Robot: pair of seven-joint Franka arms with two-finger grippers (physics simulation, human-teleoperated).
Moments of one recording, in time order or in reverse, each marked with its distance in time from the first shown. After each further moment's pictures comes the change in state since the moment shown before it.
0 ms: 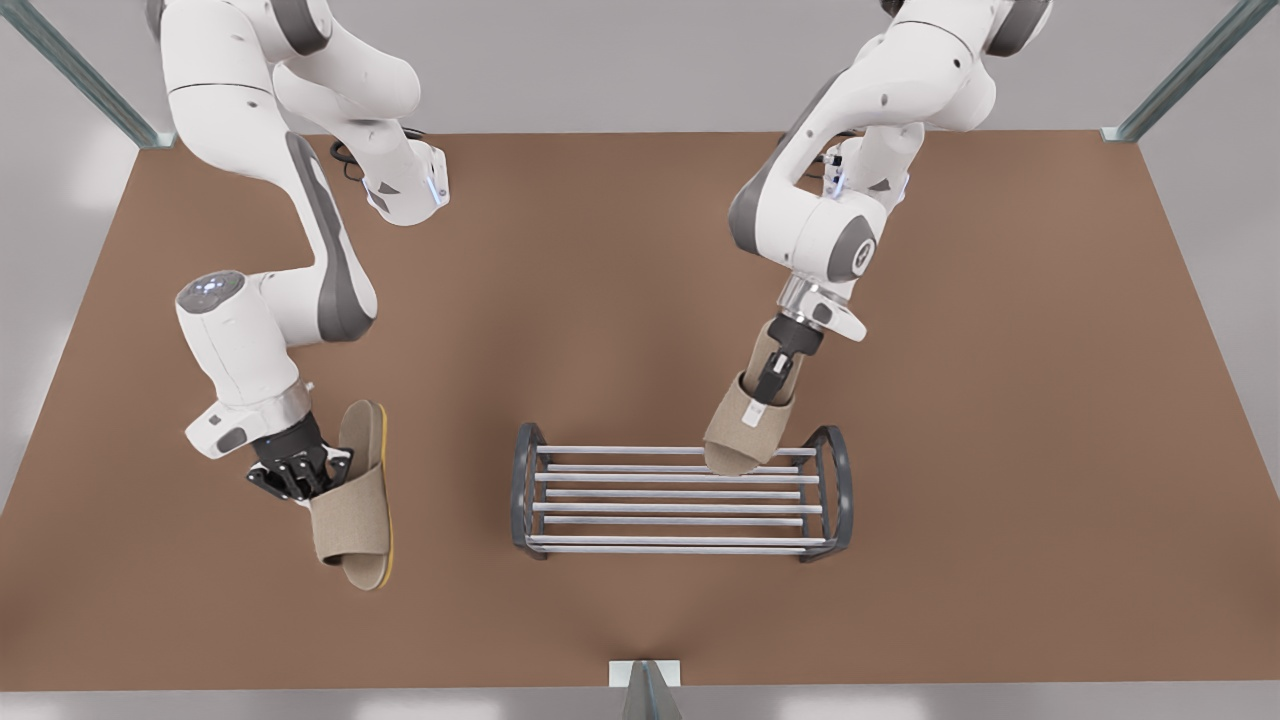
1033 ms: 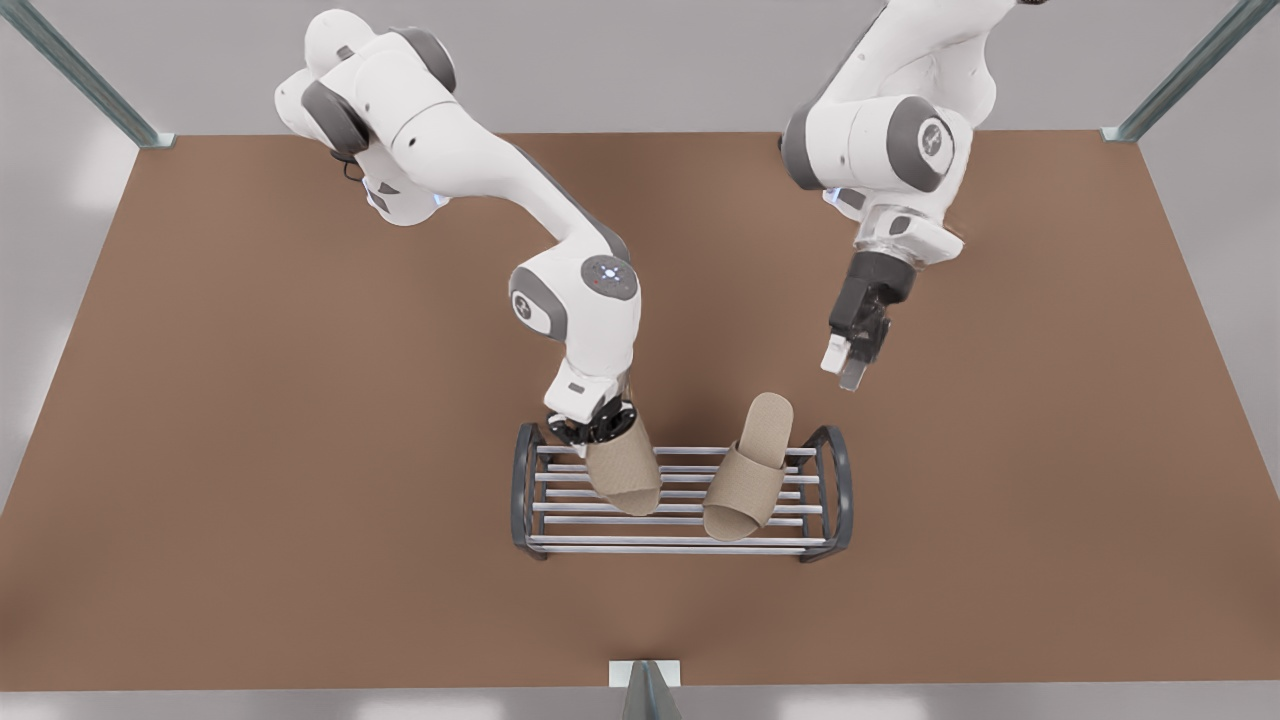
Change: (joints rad) left arm -0.008 -0.233 0.035 -0.065 0.723 -0.064 -0.008; right arm 0.681 0.421 -0.125 0.590 -0.406 -0.578 0.582
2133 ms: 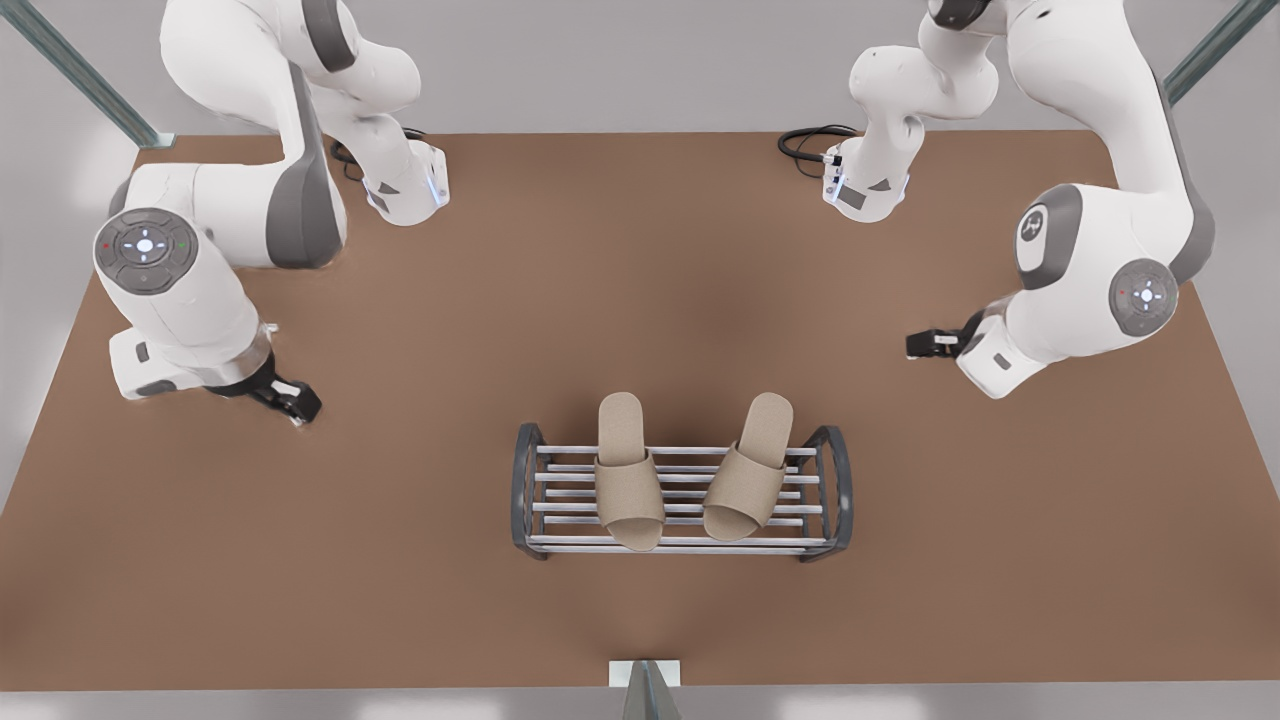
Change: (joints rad) left arm 0.388 0.159 0.038 0.254 2.022 -1.654 -1.411; right arm -0.446 -0.394 -0.076 0.063 0.249 -0.629 -0.118
